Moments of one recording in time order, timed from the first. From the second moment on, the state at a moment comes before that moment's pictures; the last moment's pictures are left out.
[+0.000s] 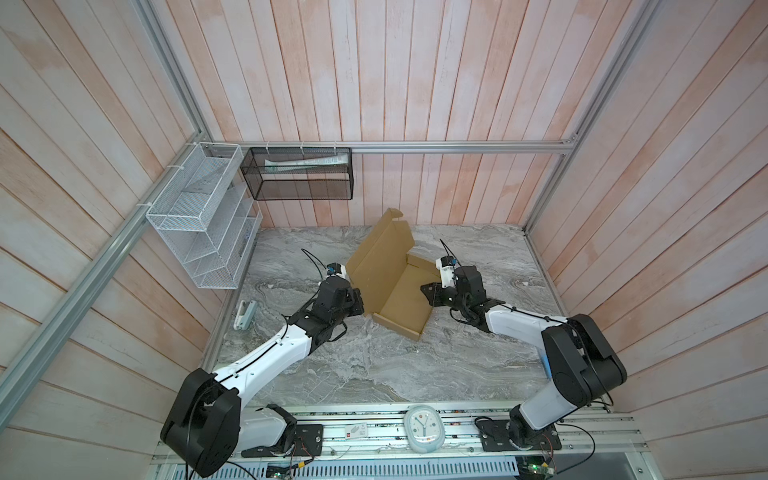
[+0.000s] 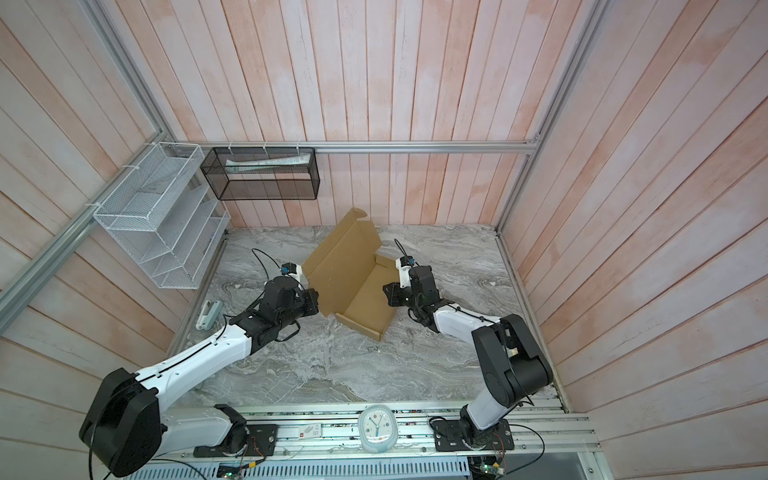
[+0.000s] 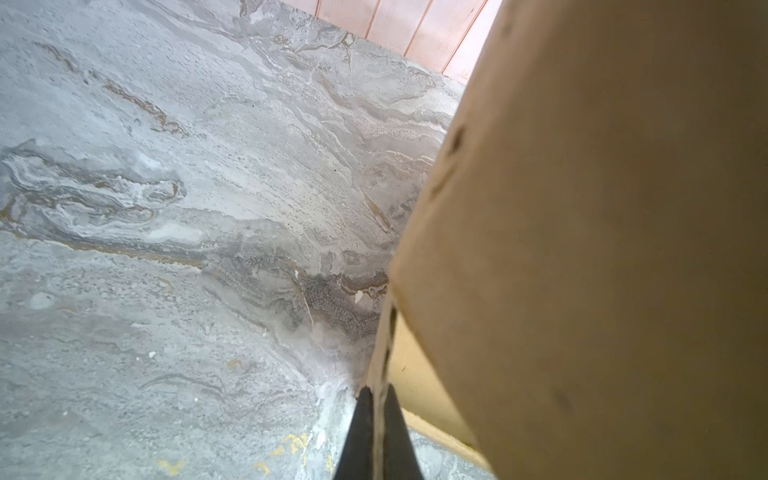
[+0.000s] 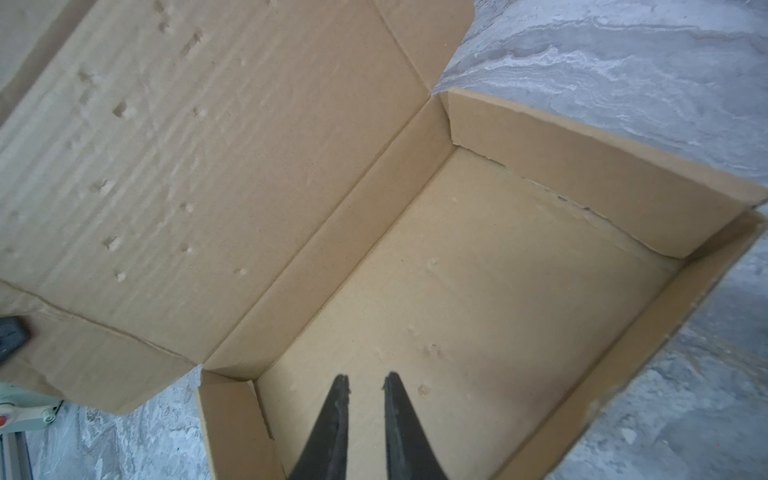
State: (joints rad) left arm -0.52 1.29 0.79 -0.10 -0.08 -0.56; right arm 0.43 1.60 0.80 0.26 -0.29 0.42
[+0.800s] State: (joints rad) left arm -0.46 1.21 0.79 -0.10 0.15 -0.20; right arm 0.32 1.73 1.11 0.26 -0.35 0.13
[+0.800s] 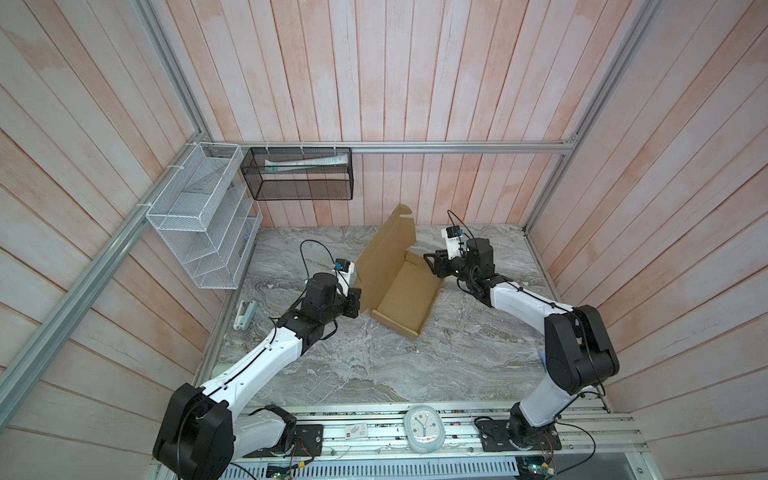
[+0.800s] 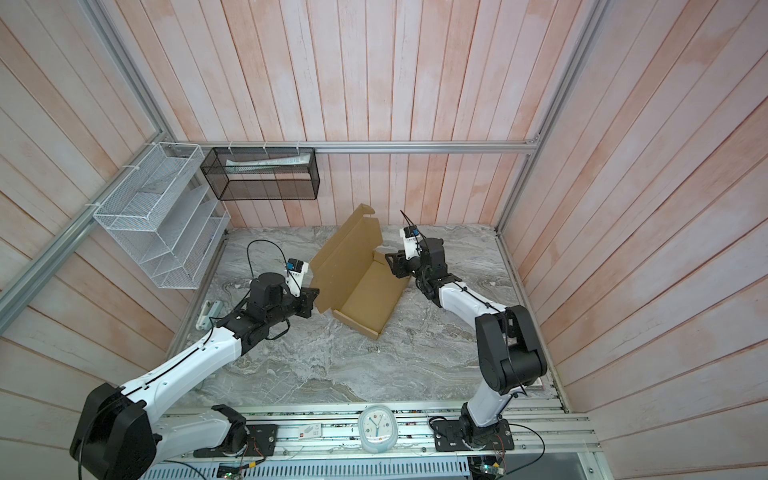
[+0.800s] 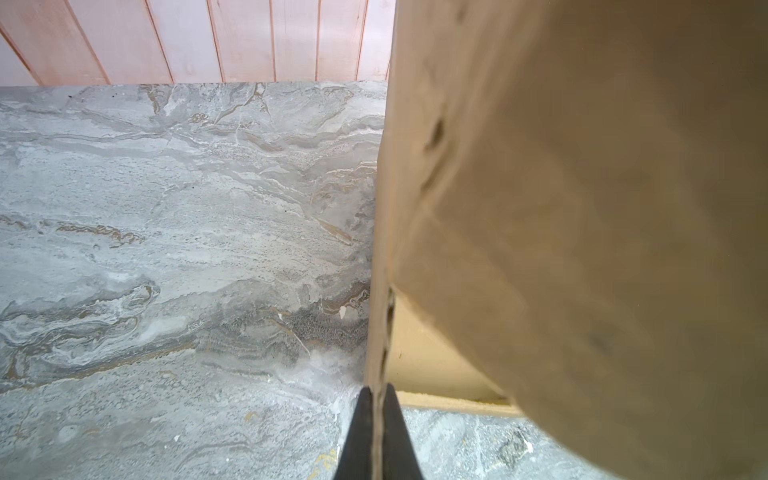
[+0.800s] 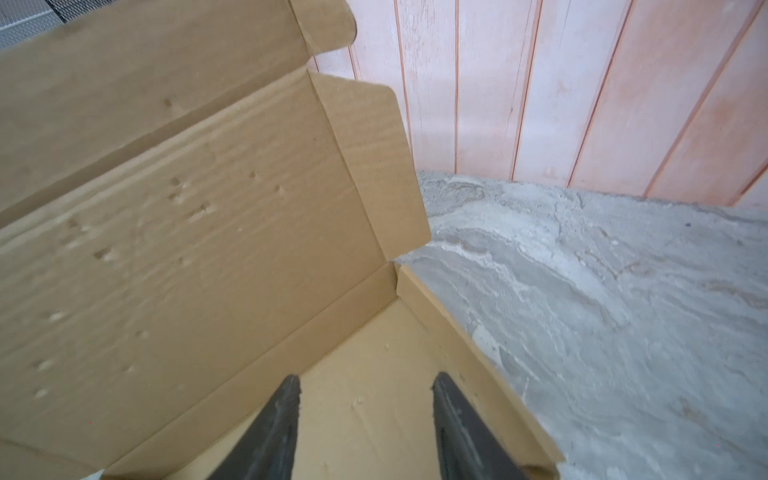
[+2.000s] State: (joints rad) left arm -0.45 1.30 0.77 -0.02 0.20 -0.13; right arm 0.22 2.26 1.60 0.37 -0.70 -0.05
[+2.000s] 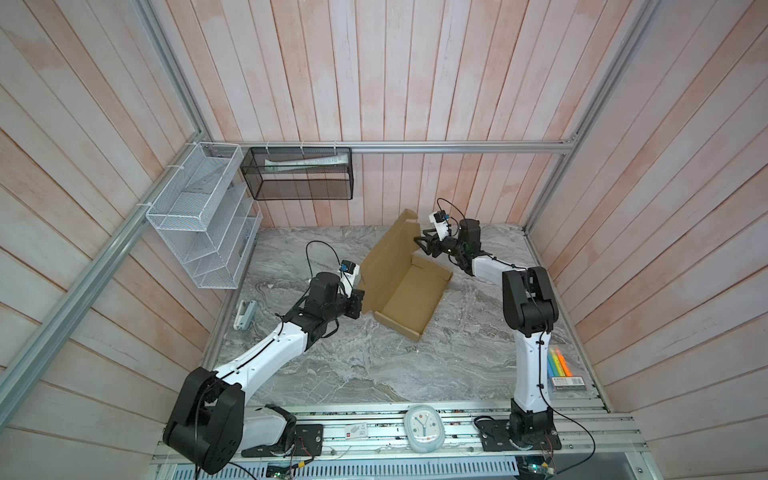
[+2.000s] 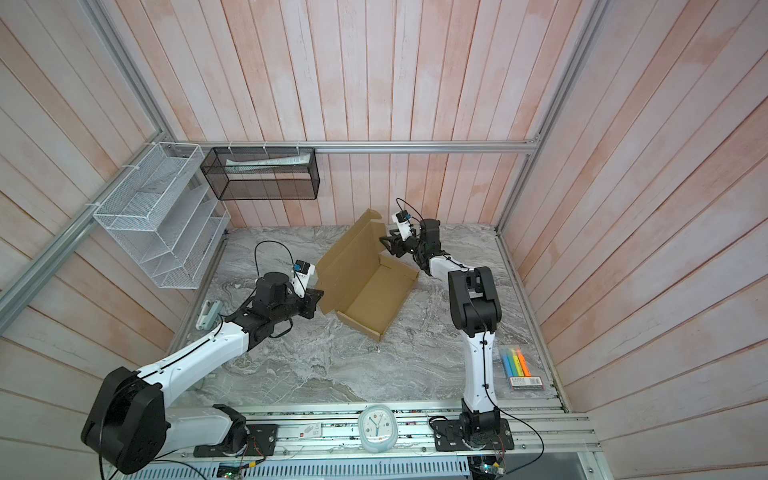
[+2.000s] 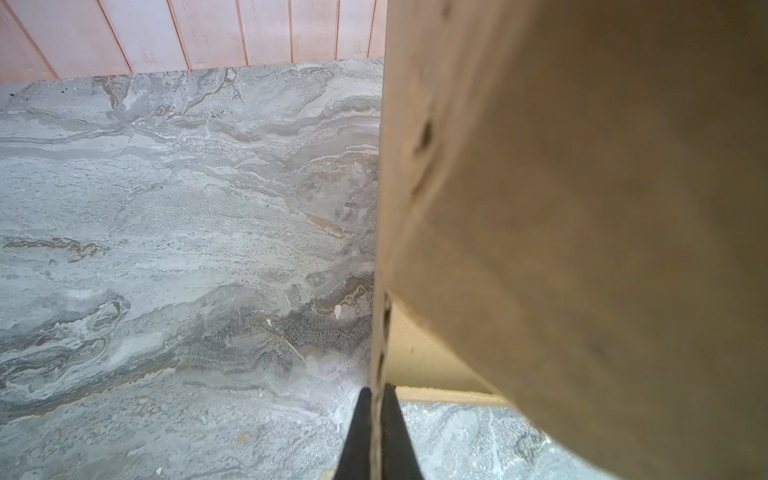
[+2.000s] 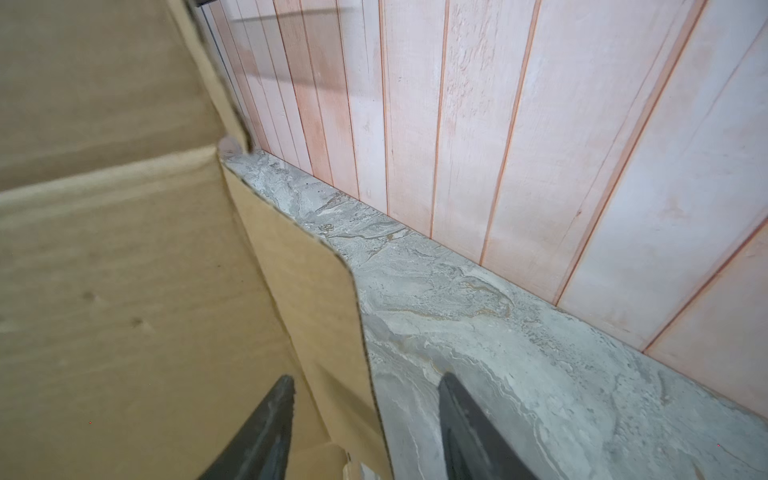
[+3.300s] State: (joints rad) left arm -0.43 1.41 0.86 -0.01 0.14 -0.08; right arm 0.22 2.15 1.45 0.34 -0.70 -0.10
